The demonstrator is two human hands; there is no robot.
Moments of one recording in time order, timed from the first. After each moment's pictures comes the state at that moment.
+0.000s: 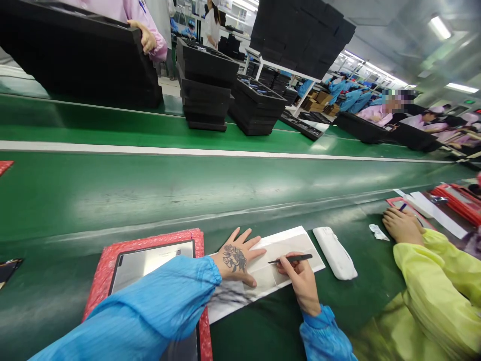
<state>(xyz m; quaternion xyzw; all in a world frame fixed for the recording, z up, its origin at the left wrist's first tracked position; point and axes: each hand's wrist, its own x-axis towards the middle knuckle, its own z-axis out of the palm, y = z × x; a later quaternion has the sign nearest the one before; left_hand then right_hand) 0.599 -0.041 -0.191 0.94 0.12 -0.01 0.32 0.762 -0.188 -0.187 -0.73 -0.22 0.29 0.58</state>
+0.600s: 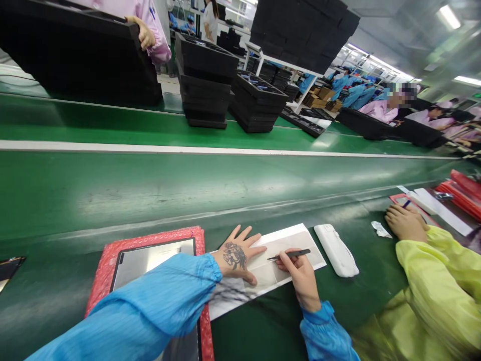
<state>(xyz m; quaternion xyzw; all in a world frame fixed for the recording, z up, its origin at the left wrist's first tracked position) 0.597 -0.041 -0.183 0.94 0.12 -0.03 0.33 0.764 -0.182 -0.188 -0.73 -0.23 0.30 0.57</state>
